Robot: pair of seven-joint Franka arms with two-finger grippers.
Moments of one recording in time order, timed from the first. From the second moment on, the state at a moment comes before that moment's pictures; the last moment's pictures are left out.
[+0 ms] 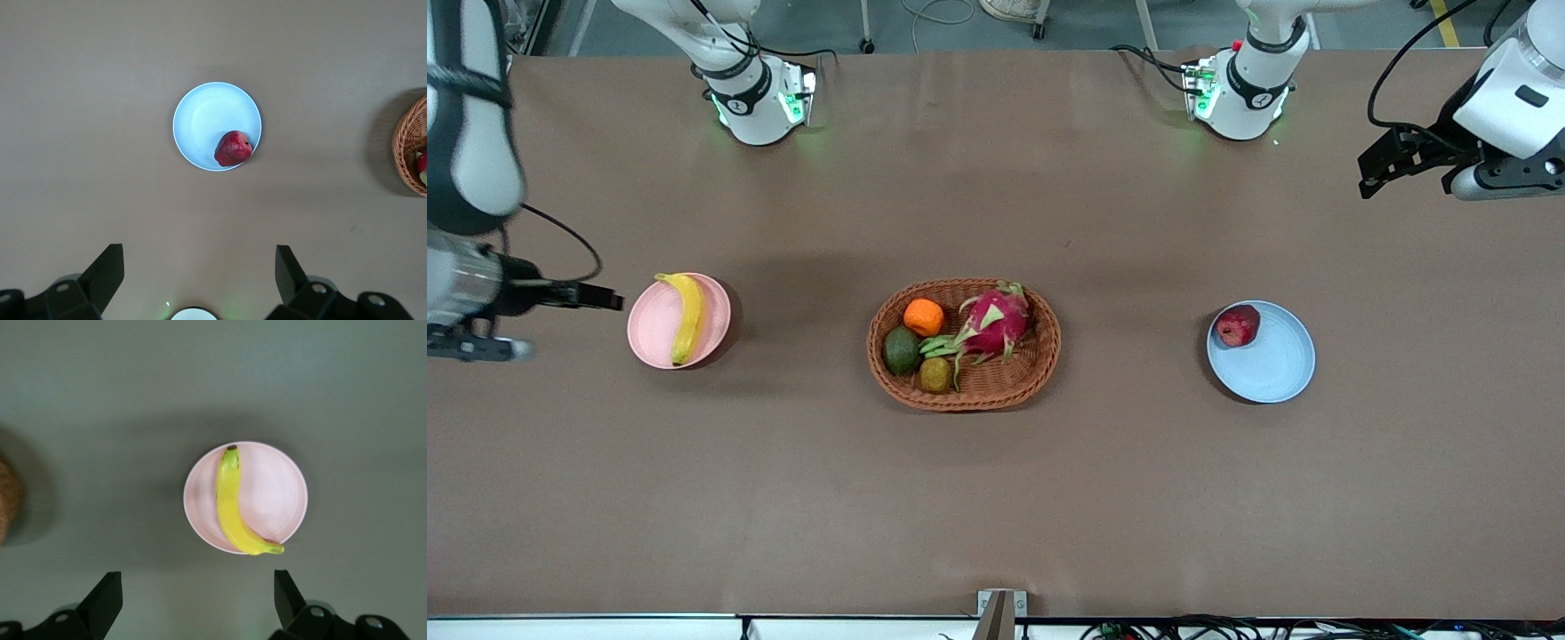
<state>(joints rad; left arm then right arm) 0.01 -0.13 -0.15 -1.67 0.01 1.52 -0.16 -0.11 0.19 -0.04 -1.63 0.08 1.63 -0.07</state>
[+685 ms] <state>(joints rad) 0.01 -0.13 -0.15 -1.68 0.01 1.51 -0.16 -0.10 0.17 -0.03 -1.36 0.05 1.53 -0.09</state>
